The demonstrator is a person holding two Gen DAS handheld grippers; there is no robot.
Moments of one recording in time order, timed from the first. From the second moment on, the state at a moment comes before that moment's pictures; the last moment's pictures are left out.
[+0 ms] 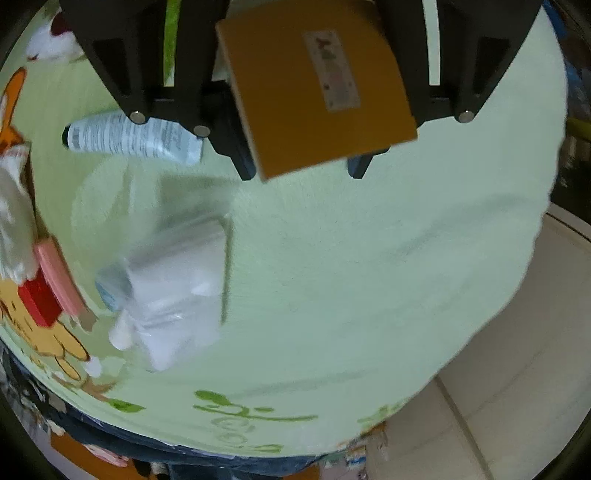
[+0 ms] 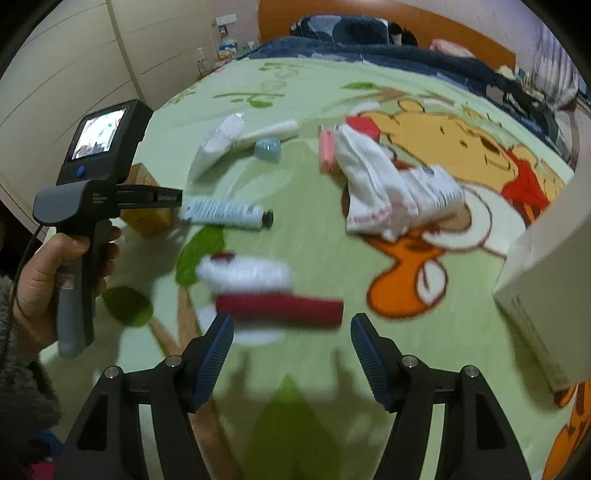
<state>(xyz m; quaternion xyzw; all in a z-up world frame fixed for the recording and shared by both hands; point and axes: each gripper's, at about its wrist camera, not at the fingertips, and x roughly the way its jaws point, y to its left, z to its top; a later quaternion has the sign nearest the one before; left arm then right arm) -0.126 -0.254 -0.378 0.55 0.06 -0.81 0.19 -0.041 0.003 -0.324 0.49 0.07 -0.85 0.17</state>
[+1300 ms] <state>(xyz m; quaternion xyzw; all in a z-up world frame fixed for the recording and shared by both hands) -0.115 -0.228 -0.359 0.57 0.07 -0.80 0.17 -0.098 -0.046 -0.393 0.56 0.18 -0.77 0.25</state>
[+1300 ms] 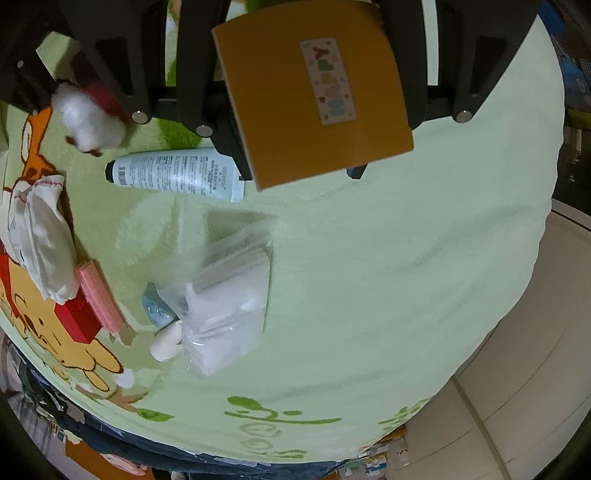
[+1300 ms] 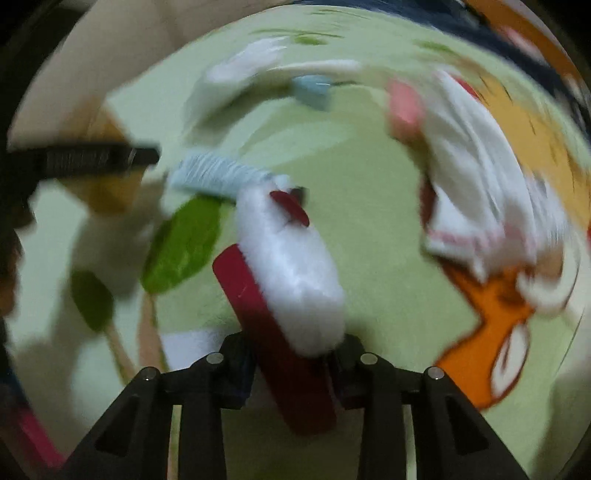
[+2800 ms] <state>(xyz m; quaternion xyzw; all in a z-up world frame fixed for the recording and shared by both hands) -0.041 -0.107 -0.213 0.58 -0.03 -0.81 0.10 -0.039 0.061 -0.197 0.49 -0.02 -0.86 0.13</state>
